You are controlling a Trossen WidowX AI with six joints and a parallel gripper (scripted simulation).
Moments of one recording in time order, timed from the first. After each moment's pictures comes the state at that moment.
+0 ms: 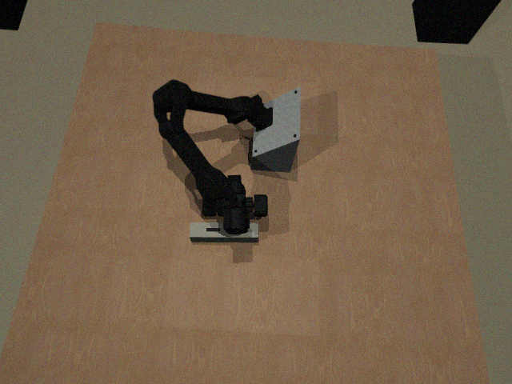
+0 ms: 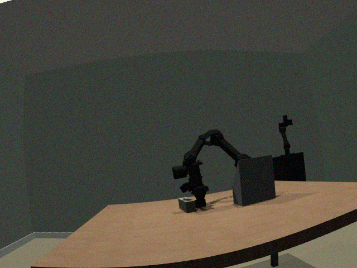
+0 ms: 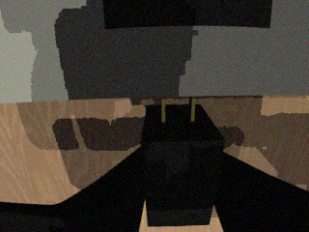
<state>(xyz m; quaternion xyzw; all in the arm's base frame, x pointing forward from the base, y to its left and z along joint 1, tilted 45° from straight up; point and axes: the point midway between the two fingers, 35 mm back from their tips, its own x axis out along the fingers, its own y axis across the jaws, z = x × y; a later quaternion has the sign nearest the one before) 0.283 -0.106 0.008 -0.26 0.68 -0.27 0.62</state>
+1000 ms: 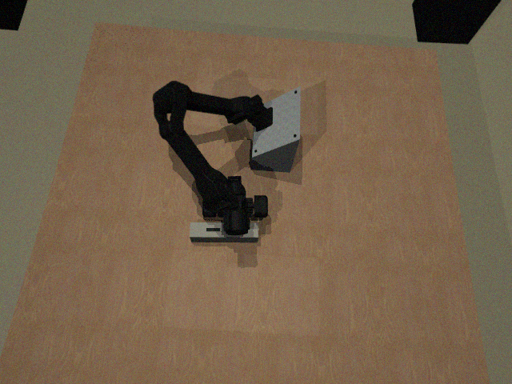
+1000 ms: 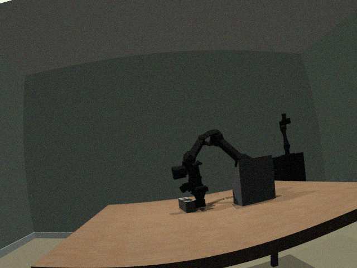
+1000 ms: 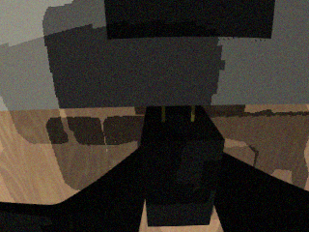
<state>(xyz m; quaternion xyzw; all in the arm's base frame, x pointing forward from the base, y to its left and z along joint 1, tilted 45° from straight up) 0.286 -0.106 0.008 -0.26 0.69 -0.27 0.62</state>
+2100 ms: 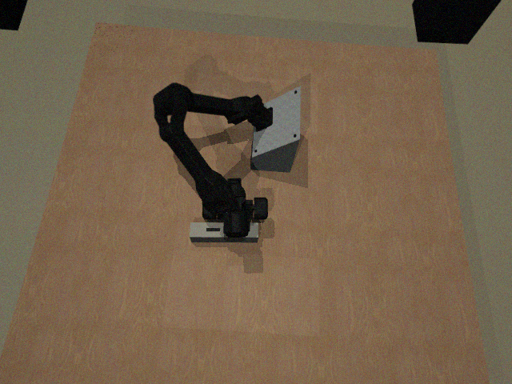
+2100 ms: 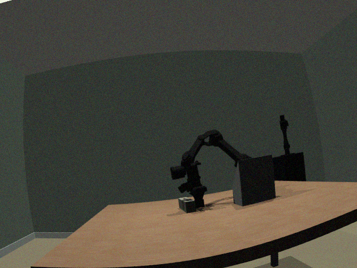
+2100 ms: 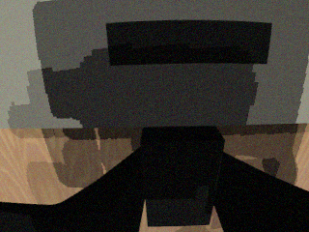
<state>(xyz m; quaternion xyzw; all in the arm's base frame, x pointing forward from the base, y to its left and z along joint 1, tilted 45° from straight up) 0.292 -0.106 0.008 -0.26 0.69 -0.27 0.62</state>
